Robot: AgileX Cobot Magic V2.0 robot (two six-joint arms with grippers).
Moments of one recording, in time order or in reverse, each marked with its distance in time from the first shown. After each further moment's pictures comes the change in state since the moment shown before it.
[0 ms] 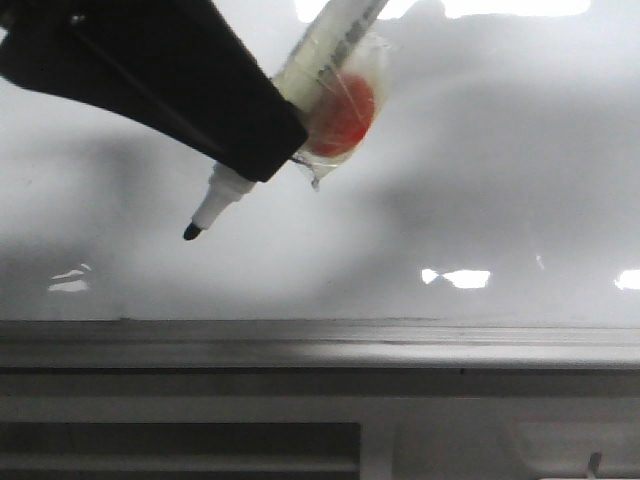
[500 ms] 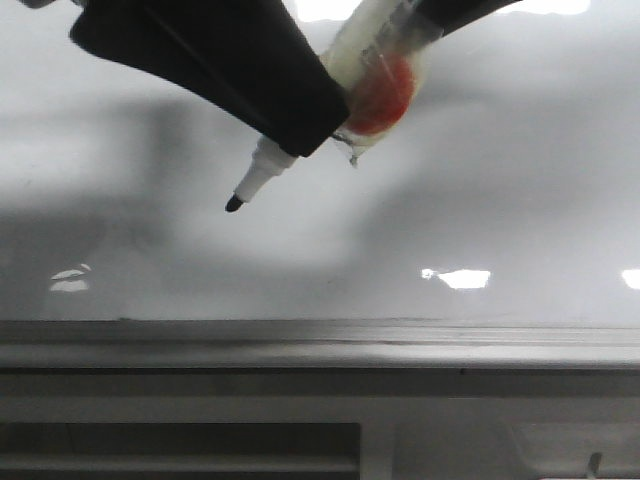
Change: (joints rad) left arm 0.000 0.066 -0.083 0.020 0.038 0.017; right arm 0.050 0.087 -0.012 -0.029 0.023 -0.008
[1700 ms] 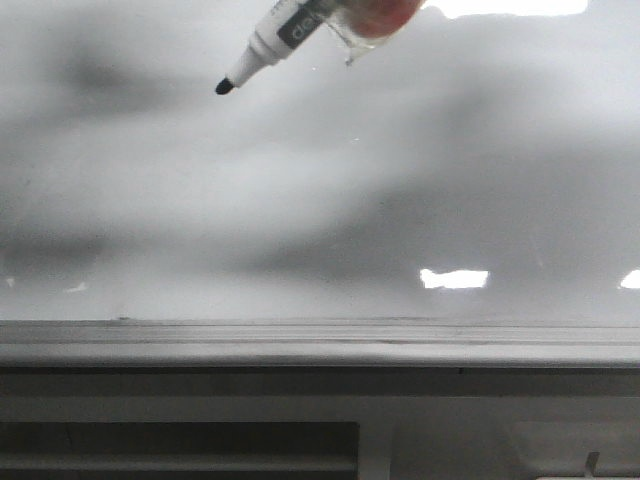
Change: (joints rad) left arm 0.184 -0.149 -0.102 -0.027 0.049 -0.046; right arm 0.004 -0.210 0.127 -0.025 -0.269 -0.042
